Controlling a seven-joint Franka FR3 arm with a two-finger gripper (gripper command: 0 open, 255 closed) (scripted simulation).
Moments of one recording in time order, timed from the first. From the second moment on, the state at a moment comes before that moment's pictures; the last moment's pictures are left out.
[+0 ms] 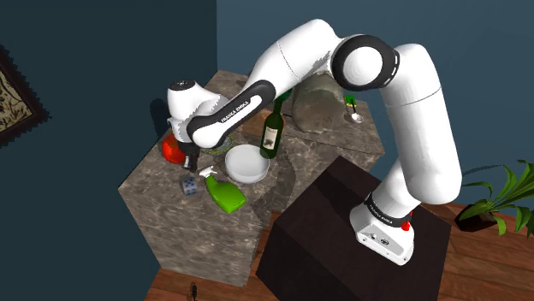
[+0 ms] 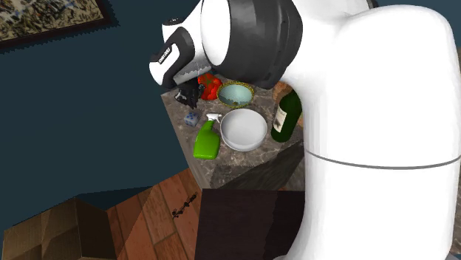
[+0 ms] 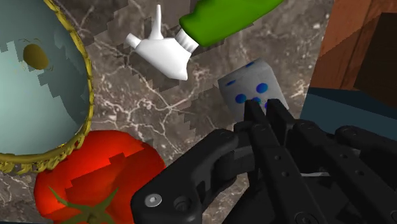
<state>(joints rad) 0.21 0.75 0.33 -1.65 -0.31 2.35 0.00</state>
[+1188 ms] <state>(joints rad) 0.30 0.98 0.27 -1.50 -0.35 2.43 0.08</state>
